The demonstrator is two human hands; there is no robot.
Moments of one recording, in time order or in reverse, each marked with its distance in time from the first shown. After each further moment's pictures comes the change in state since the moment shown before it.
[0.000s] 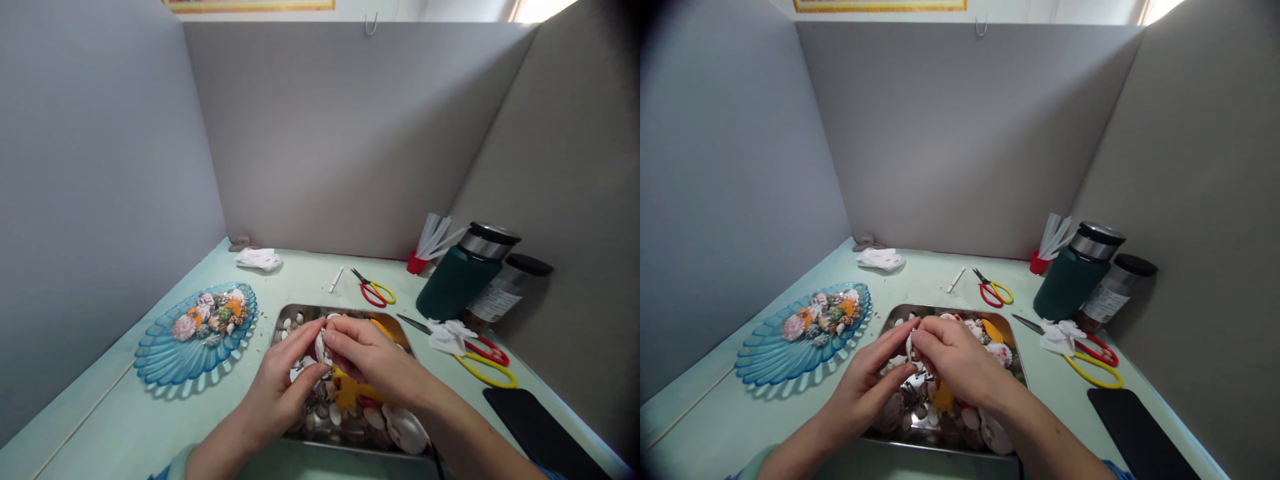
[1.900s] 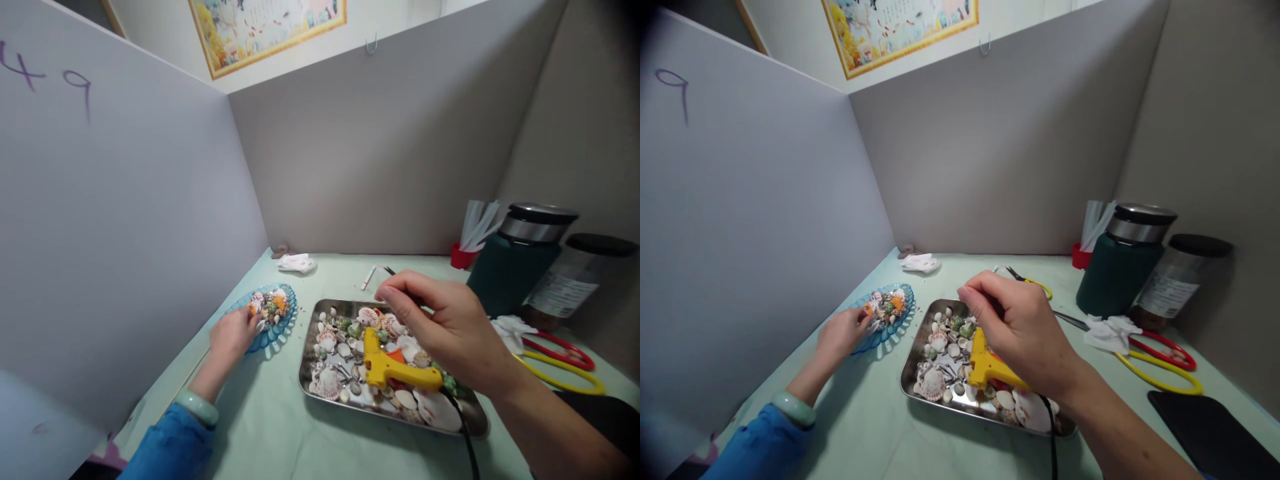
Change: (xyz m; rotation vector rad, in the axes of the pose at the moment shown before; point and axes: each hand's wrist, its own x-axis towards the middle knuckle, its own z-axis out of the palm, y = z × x) left_hand -0.019 -0.051 -0.117 1.148 -0.041 -0.864; right_hand -0.040 -0.039 -0.026 -0.437 0.455 -0.517
